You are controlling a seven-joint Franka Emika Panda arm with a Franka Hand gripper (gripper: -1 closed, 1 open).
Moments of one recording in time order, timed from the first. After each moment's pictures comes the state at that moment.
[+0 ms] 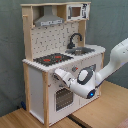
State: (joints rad) arm -1.38 -0.56 2.38 -1.90 -1.77 2.13 1.09
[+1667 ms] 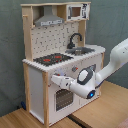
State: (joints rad) arm -1.38 -0.56 2.38 -1.90 -1.77 2.12 0.53
